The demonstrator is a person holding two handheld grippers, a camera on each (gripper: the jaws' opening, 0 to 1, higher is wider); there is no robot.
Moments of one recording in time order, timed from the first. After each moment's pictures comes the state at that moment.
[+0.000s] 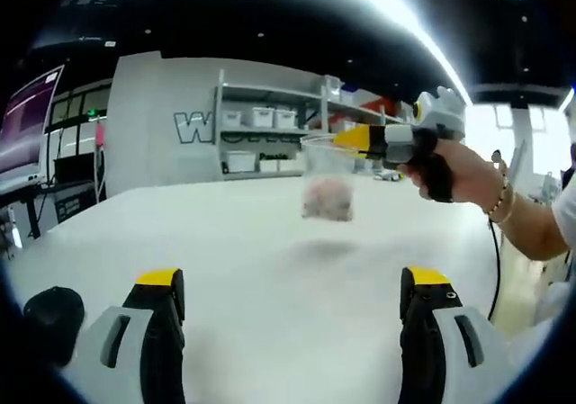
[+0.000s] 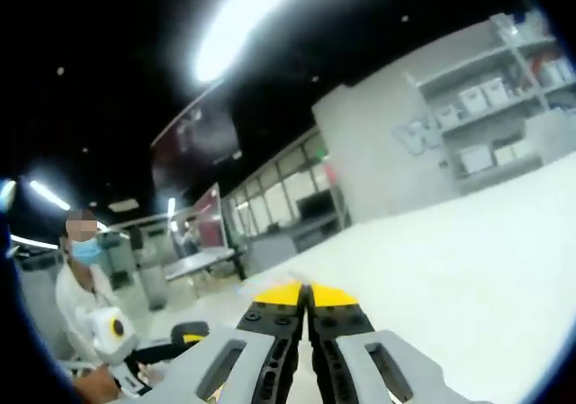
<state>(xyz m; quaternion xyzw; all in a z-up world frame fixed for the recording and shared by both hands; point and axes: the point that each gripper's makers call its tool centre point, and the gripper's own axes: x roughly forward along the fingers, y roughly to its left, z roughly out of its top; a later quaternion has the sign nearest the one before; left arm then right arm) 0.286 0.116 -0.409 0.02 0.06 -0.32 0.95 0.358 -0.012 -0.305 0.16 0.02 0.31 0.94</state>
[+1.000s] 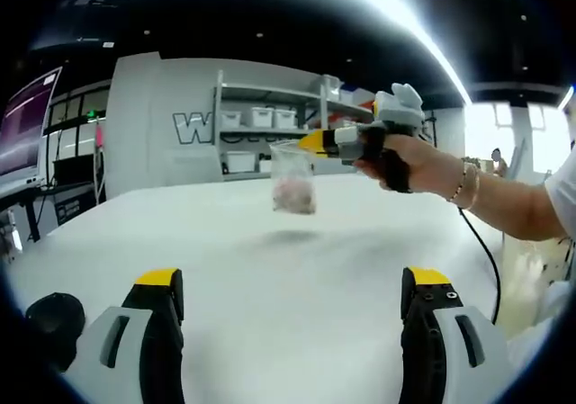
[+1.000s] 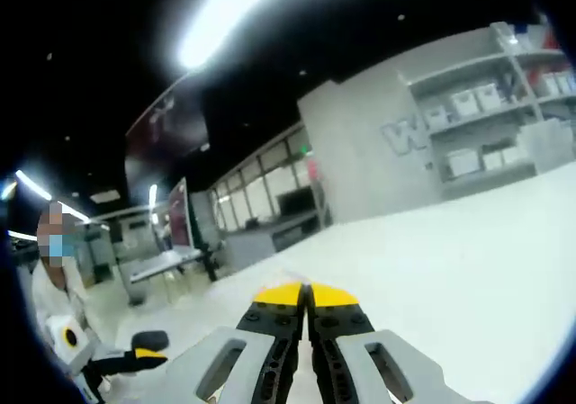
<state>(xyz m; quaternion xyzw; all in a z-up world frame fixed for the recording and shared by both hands) 0.293 0.115 -0.407 0.02 0.06 -0.32 0.94 0.435 -0.016 -0.308 0.14 0.03 0.27 0.95</state>
